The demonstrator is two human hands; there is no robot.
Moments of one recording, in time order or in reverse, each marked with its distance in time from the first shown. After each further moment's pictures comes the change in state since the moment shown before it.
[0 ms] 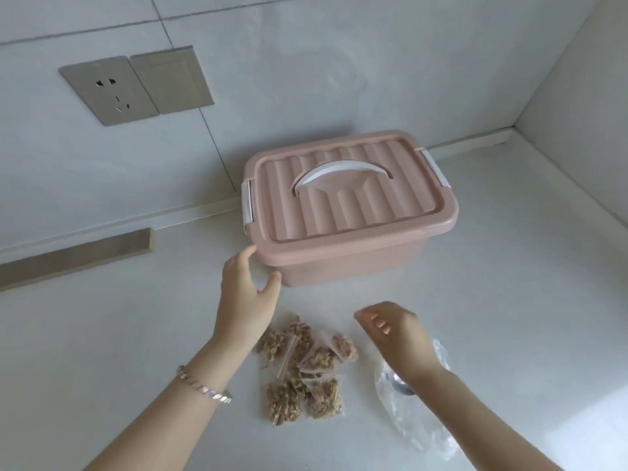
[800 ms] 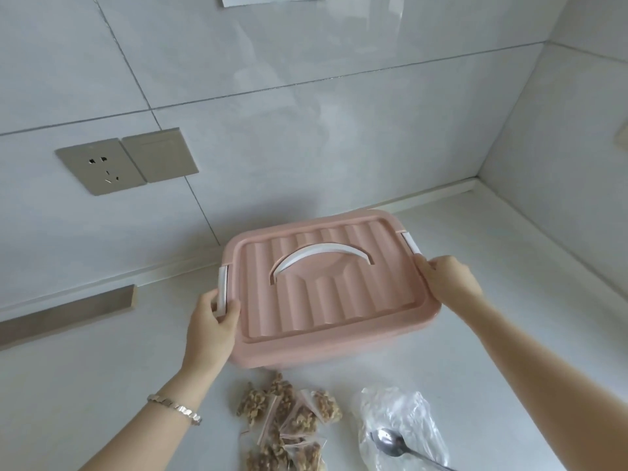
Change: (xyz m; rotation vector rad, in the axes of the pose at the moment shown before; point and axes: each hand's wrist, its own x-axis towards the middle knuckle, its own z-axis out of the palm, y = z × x) left_hand 0.046 -0.001 0.000 -0.088 0.118 -0.077; right_hand 0.131 0.029 -0.128 -0.248 0.117 0.397
